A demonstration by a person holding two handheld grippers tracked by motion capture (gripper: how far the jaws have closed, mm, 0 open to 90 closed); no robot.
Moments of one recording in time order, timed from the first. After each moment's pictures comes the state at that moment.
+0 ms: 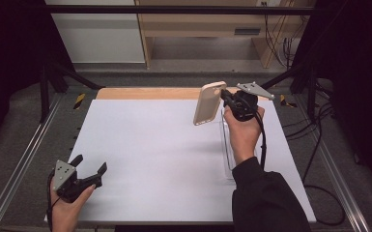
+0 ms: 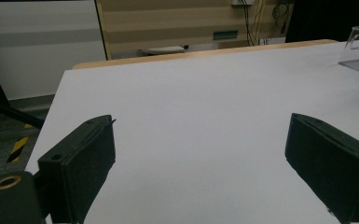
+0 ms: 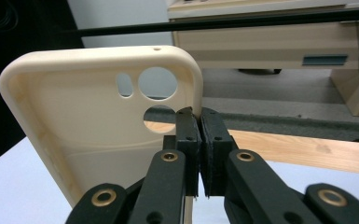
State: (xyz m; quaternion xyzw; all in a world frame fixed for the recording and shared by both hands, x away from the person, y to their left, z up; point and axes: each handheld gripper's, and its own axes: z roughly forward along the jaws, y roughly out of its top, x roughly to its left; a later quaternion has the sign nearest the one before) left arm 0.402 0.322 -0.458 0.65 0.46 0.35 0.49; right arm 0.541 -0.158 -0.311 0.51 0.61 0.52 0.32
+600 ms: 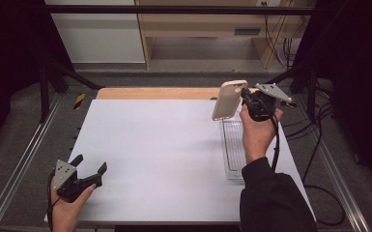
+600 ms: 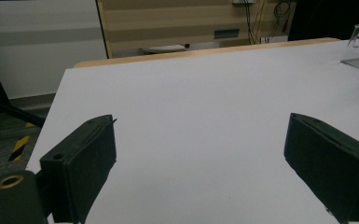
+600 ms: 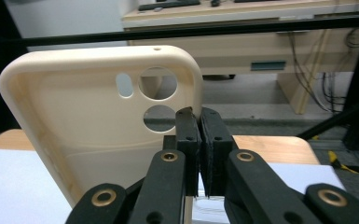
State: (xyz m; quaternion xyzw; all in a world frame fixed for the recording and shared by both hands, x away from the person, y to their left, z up) left arm 0.403 0.321 -0.458 0.65 0.46 0.35 0.49; right arm 0.539 -0.199 -0.314 0.55 0.57 0.48 0.38
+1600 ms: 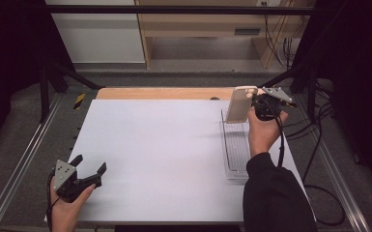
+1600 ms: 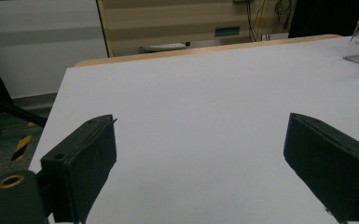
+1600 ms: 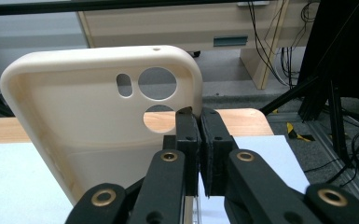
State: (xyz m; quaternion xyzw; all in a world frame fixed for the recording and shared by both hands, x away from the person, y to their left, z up) left arm 0.403 0.322 -0.459 0.65 0.46 0.35 0.49; right arm 0.574 -0.230 -0.356 0.60 0.56 0.42 0.39
